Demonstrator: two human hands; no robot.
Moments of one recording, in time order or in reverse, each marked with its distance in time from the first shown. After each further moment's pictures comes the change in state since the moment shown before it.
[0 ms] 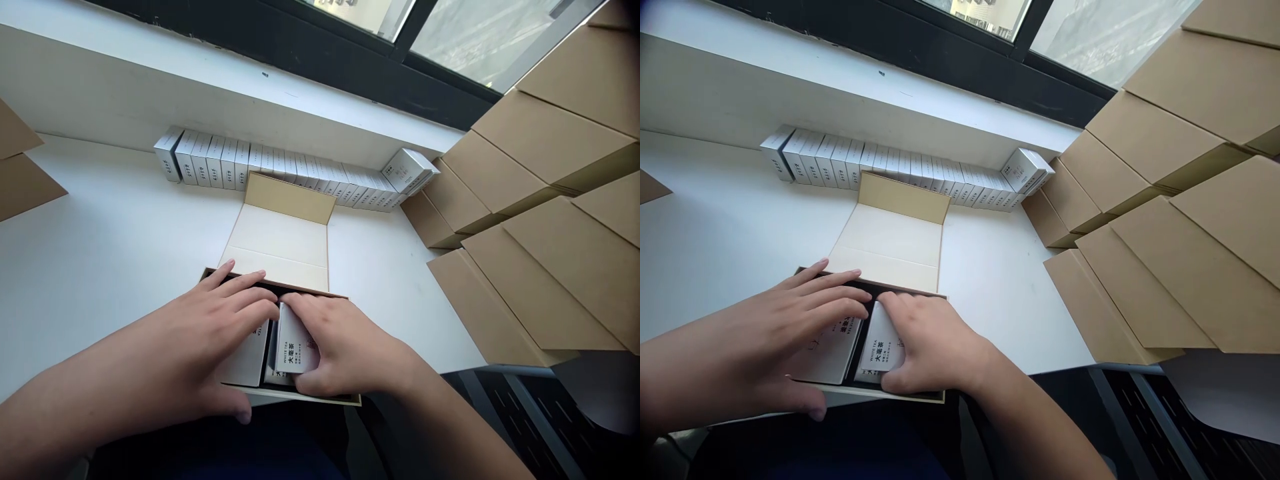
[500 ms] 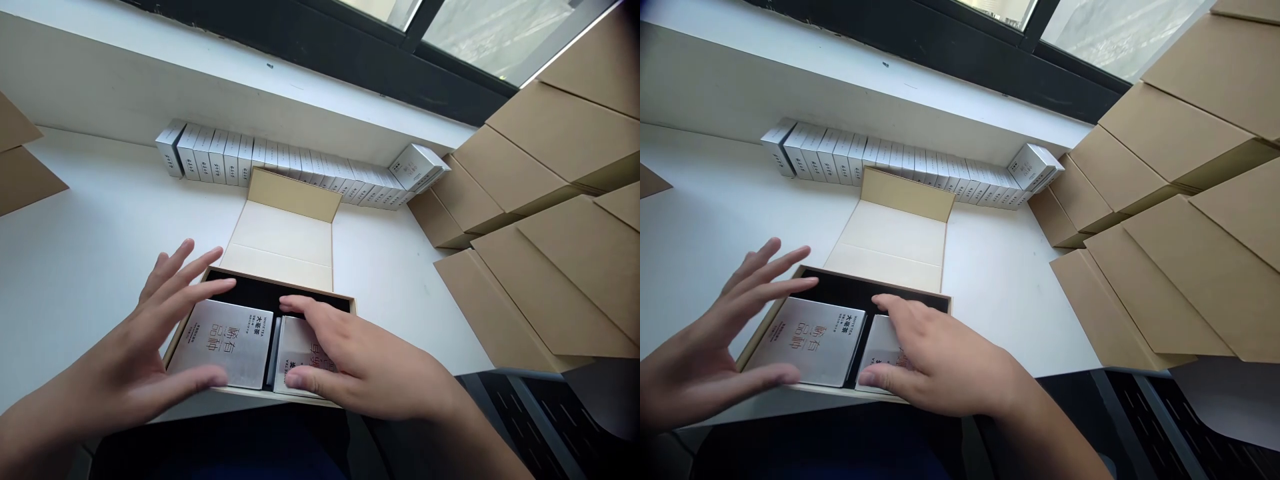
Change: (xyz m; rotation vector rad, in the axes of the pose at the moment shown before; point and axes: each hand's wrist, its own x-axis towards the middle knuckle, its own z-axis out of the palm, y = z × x) left_hand -0.045 -0.016 0.028 -0.145 0.394 -0.277; right_hand -0.020 -0.004 -0.001 0.227 -0.022 -0.031
